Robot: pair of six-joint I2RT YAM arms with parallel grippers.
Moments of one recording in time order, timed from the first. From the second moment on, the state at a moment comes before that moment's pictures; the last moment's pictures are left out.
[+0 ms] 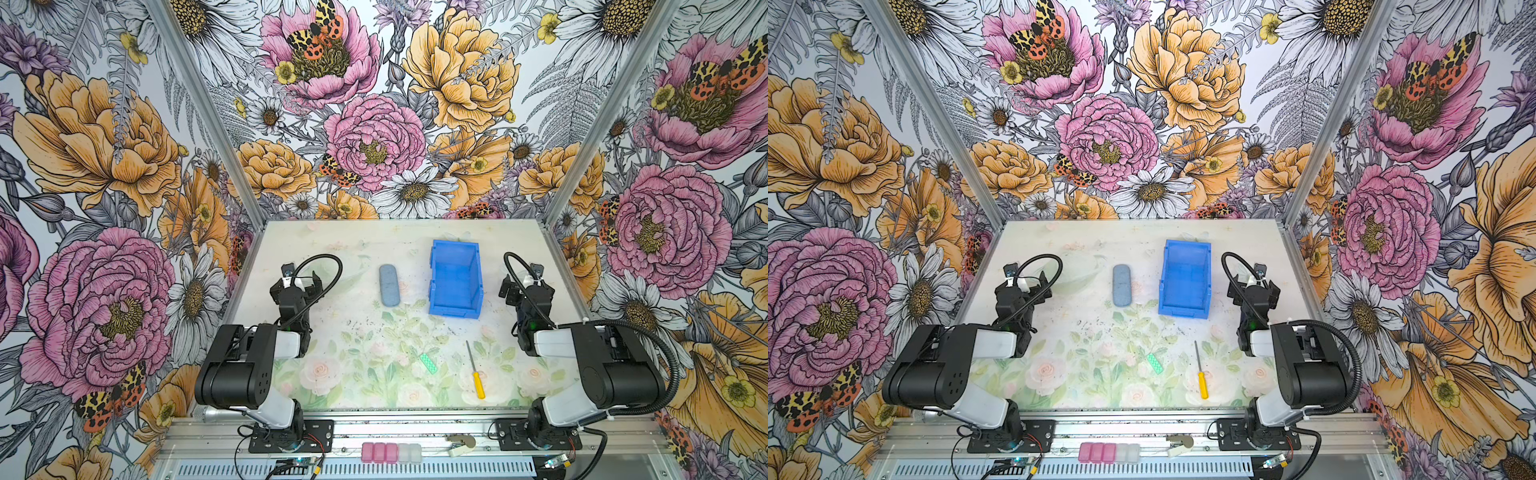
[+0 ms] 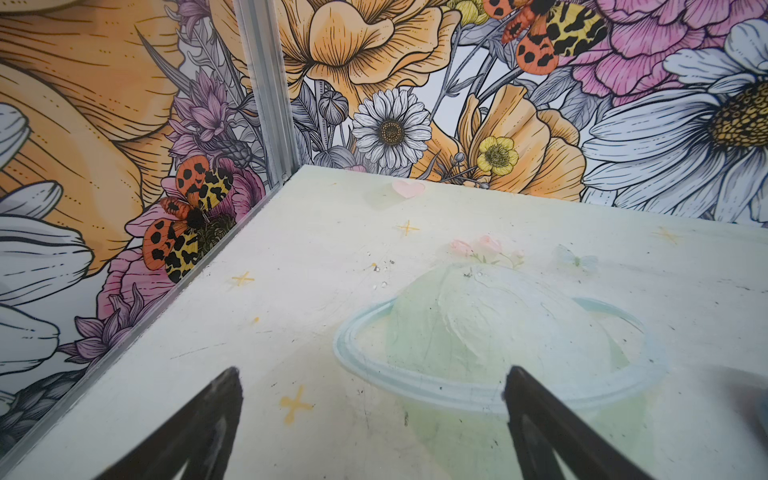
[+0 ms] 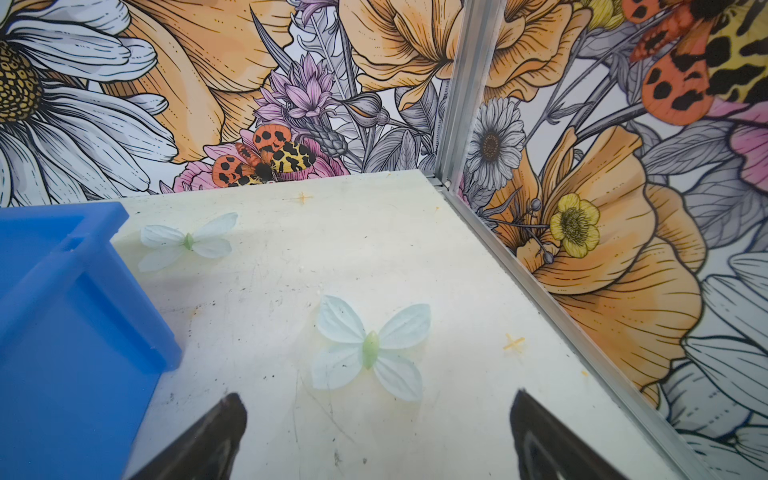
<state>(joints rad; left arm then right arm) -0.03 1.55 0.38 0.97 -0.27 -0.08 0.00 1.53 0.37 0.87 0.28 0.04</state>
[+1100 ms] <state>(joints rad) -0.01 1.43 0.38 0.88 -0.24 -0.08 0.00 1.43 0.36 0.80 0.29 0.04</state>
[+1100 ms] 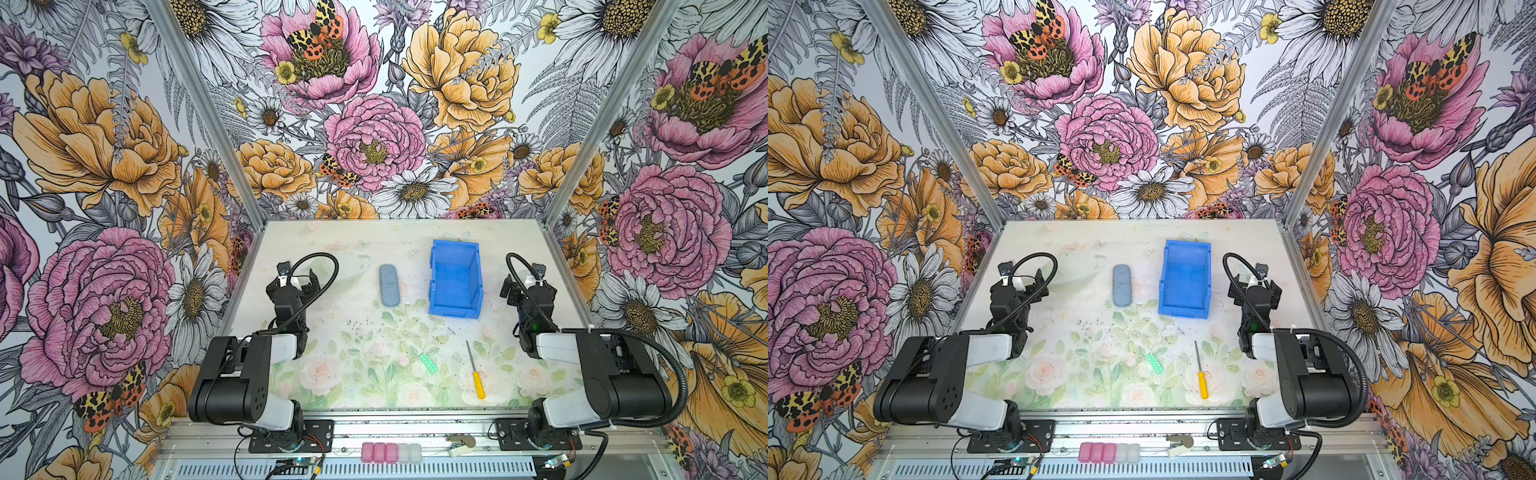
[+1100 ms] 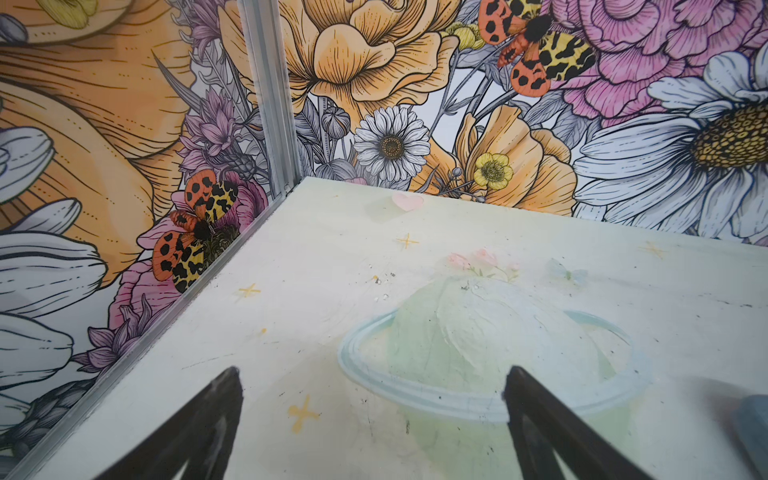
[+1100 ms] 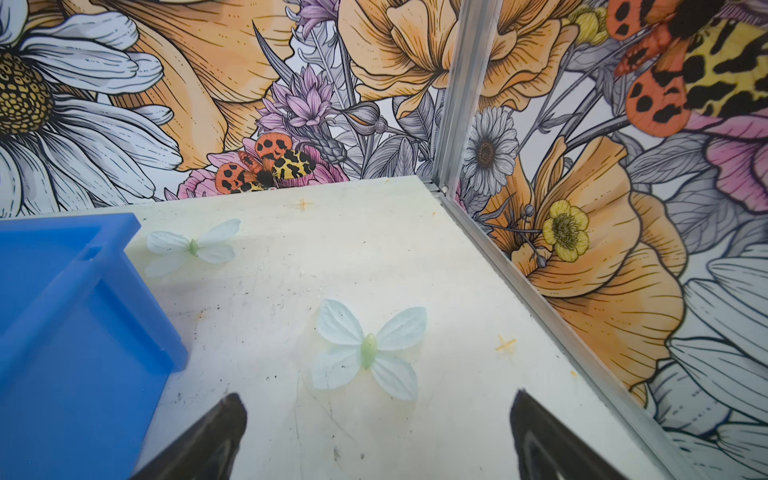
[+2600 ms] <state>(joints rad) -0.29 0.92 0.70 -0.27 0.13 -0.44 0.62 1.00 0.85 -0.87 0.30 0.75</state>
